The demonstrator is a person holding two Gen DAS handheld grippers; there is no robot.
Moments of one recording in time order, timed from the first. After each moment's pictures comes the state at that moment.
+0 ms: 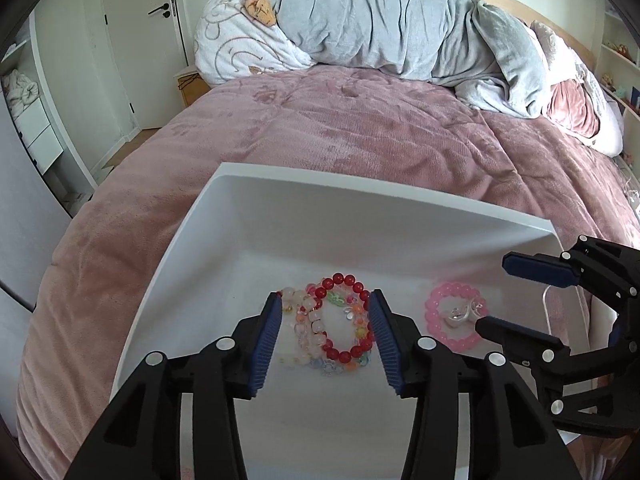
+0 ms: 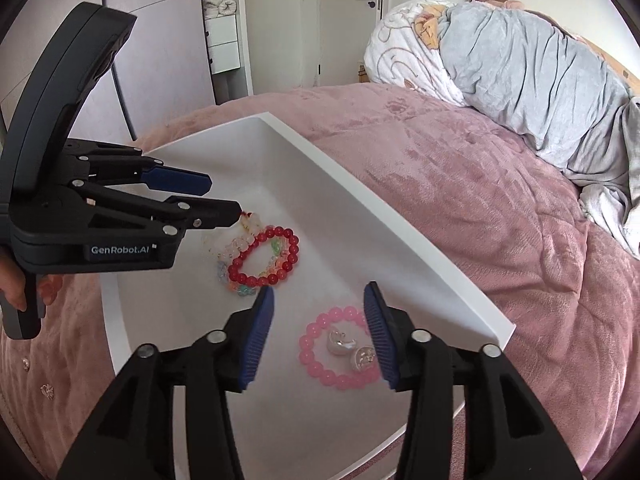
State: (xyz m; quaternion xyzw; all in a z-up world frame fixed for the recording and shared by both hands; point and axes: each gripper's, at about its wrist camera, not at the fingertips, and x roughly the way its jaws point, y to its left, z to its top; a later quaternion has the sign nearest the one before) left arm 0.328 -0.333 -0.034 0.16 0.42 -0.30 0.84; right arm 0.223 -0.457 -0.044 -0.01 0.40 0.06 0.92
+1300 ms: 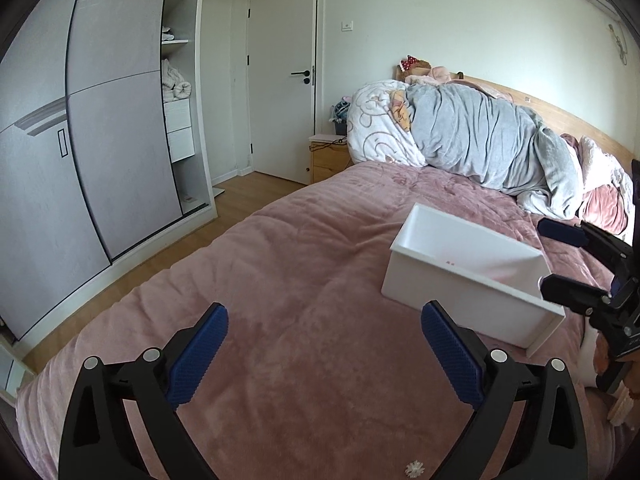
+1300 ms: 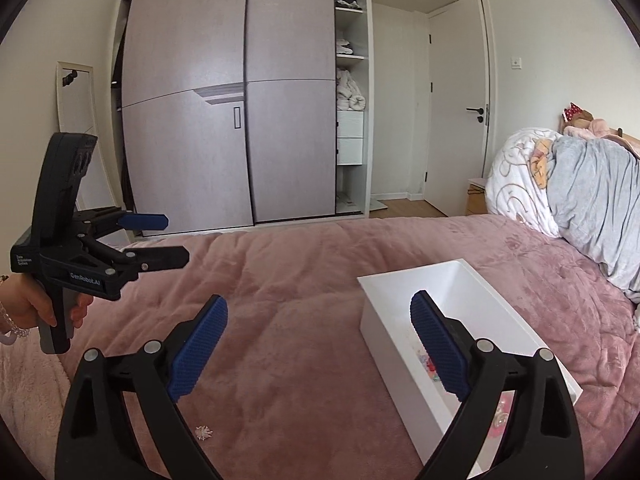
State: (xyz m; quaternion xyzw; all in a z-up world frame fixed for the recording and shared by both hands) left arm 0.150 -0.046 0.054 0.05 0.30 -0.15 0.94; right arm 0.119 -0.307 0.058 -0.04 0.21 0.25 0.94
